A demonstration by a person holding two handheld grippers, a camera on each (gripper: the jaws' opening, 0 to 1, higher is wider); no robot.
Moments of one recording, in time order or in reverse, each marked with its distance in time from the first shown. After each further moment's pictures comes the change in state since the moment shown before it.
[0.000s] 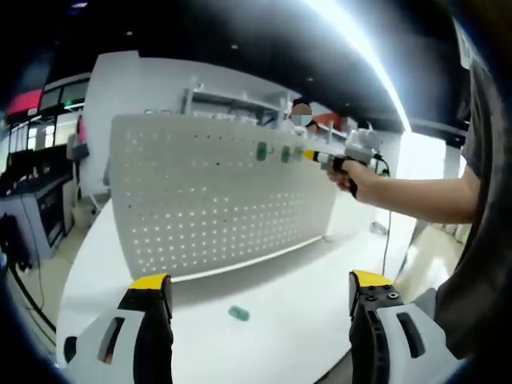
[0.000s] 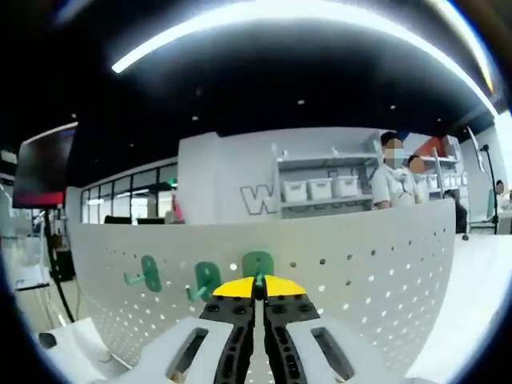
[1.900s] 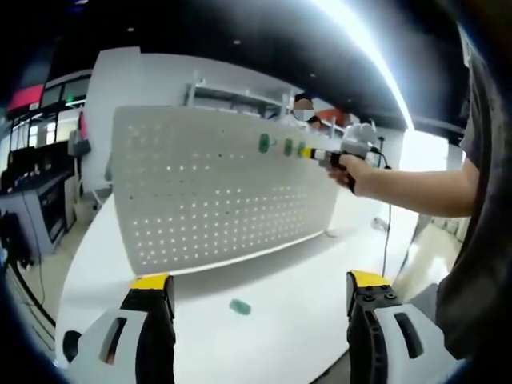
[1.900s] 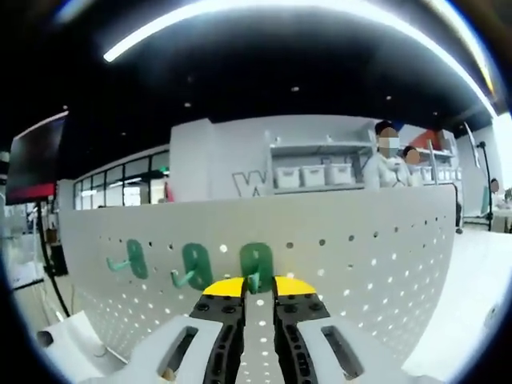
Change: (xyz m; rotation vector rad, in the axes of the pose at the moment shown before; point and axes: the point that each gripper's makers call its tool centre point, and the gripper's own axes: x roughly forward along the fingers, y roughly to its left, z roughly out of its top) left arm 0.000 0.003 -0.009 -0.008 0.016 0.016; right arm 0.008 -0.003 -0.024 0.002 0.090 -0.033
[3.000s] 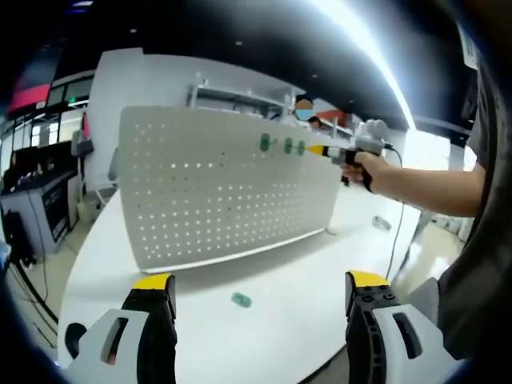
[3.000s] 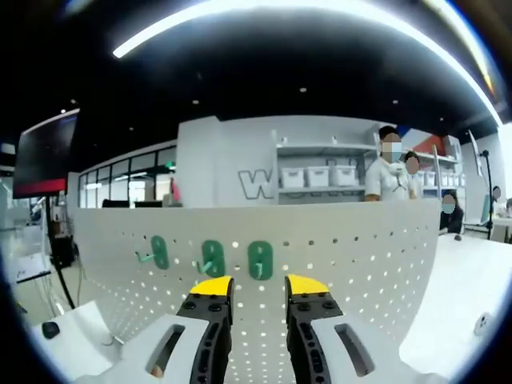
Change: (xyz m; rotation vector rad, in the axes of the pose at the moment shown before) left arm -0.016 -0.001 -0.011 0.020 0.010 0.023; right arm -0.063 0.003 0.016 -0.023 -0.009 0.021
